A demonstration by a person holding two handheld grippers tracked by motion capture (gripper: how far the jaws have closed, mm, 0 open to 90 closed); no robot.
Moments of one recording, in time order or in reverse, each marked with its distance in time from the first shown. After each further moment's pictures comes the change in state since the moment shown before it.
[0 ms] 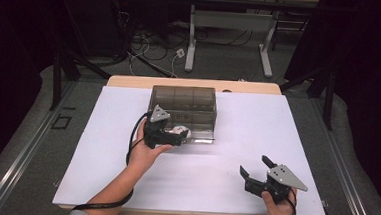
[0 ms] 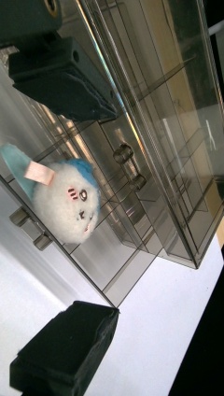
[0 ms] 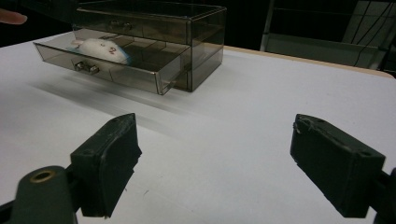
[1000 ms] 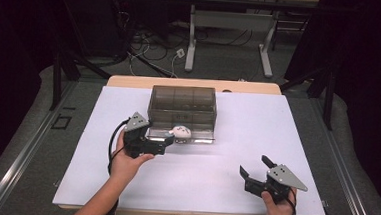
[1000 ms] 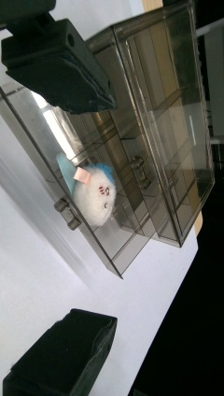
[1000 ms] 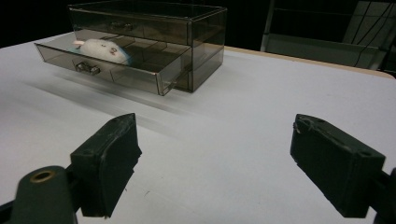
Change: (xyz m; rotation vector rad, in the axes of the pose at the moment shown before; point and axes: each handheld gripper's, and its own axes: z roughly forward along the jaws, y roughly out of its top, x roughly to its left) left arm 0.003 -0.019 -0.058 -0.096 -0.036 -0.059; right arm 0.001 0.000 0.000 -0.012 0.004 0.004
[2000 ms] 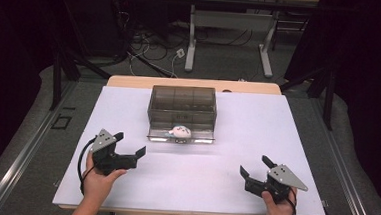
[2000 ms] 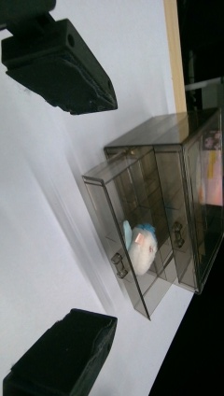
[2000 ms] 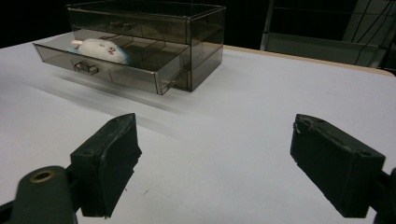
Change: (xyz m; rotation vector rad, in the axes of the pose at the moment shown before) left arm 0.027 -0.056 -0.064 -0.066 0.131 -0.063; right arm -0.001 -0.001 0.000 0.003 -0.002 0.007
